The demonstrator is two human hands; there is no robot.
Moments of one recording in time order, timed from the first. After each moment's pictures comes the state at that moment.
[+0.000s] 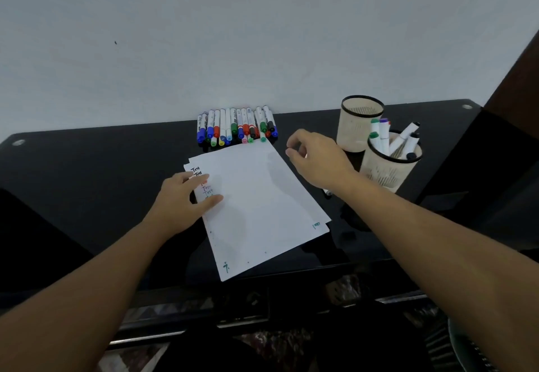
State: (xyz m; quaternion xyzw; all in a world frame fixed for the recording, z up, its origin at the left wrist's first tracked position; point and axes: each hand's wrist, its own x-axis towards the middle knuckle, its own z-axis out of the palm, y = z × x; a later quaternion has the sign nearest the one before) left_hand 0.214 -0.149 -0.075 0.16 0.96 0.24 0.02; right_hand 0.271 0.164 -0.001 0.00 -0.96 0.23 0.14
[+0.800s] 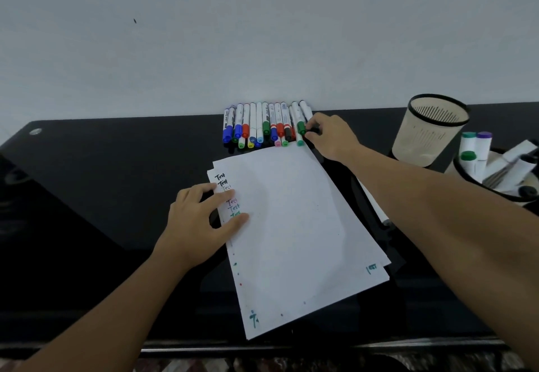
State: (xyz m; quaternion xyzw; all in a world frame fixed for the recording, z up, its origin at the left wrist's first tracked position) left_hand 0.199 -0.161 -0.111 0.16 0.95 0.24 -0.09; right_hand 0.081 0.171 -0.066 -0.04 -0.96 0.26 0.10
